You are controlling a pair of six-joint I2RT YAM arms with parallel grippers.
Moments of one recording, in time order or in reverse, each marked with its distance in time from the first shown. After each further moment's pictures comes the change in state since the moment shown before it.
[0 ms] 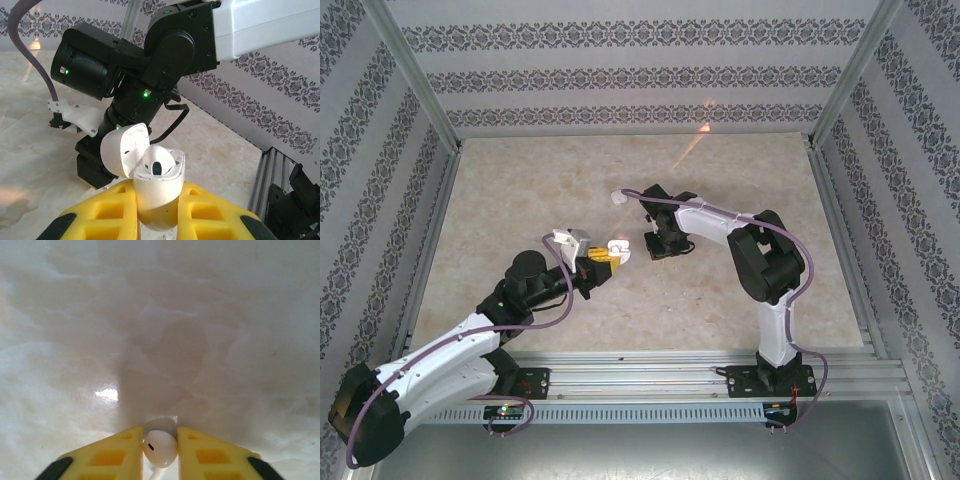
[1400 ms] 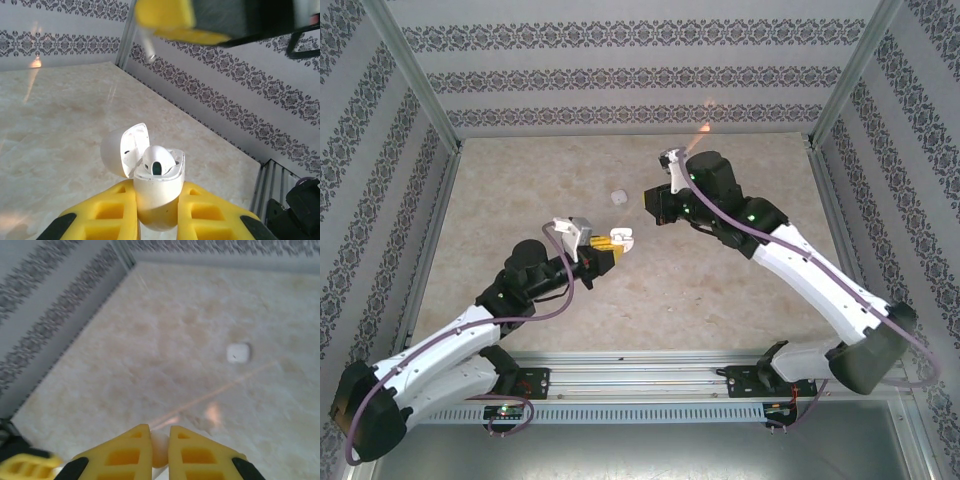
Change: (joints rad) left arm 0.000 0.046 0.114 -0.033 -0.002 0.000; right arm 0.094 -0.719 -0.061 0.279 -0.082 0.006
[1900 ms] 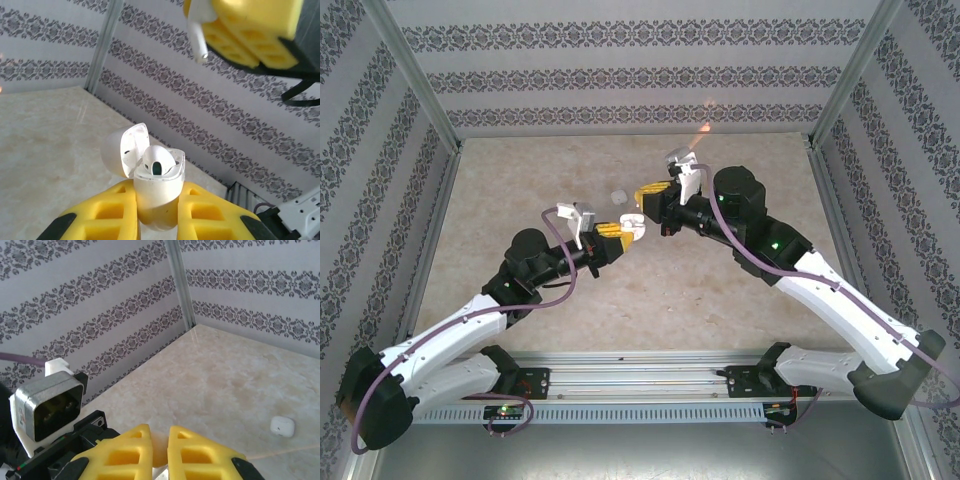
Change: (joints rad) left arm 0.000 0.084 0.084 0.146 0.090 -0.098; right arm 0.063 -0.166 -0.109 0.229 -0.091 -0.113
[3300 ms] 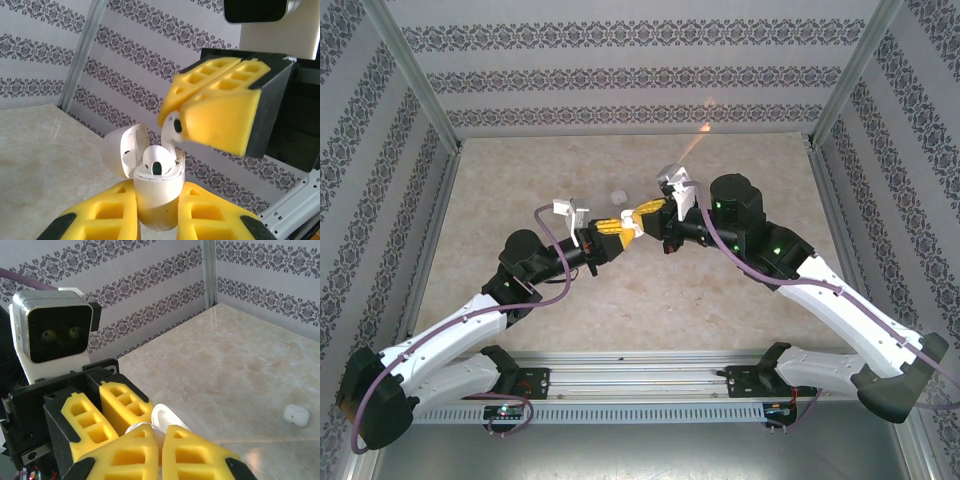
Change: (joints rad) left arm 0.000 0.001 0.007 0.107 0.047 -0.085; right arm 0.024 -0.024 -0.024 -0.088 -0.089 -0.105
